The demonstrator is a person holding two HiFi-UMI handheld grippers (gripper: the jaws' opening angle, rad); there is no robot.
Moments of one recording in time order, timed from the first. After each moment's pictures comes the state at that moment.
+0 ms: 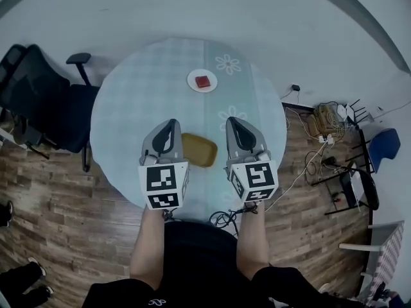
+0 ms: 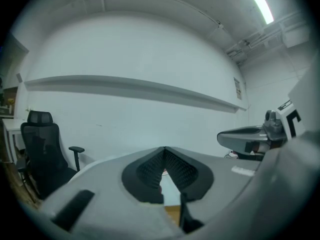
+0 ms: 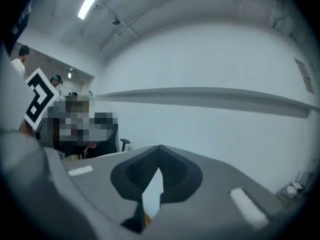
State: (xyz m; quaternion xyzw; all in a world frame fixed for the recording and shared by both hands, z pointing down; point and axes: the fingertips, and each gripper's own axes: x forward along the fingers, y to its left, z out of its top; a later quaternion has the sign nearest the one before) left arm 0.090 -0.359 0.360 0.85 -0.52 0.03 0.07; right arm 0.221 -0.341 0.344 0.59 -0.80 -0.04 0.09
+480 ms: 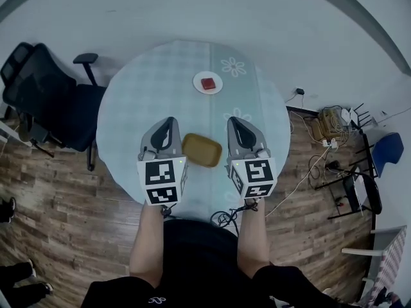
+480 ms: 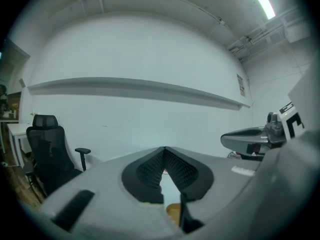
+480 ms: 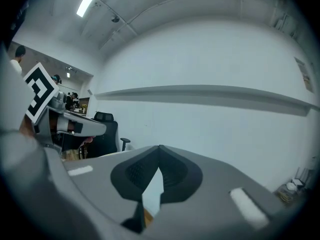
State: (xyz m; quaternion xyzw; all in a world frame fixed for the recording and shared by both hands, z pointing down) left arm 0.070 -0.362 0.354 0.84 -0.54 0.04 0.06; right arm 0.215 -0.346 0.351 0.60 -0.80 -0.03 0.10
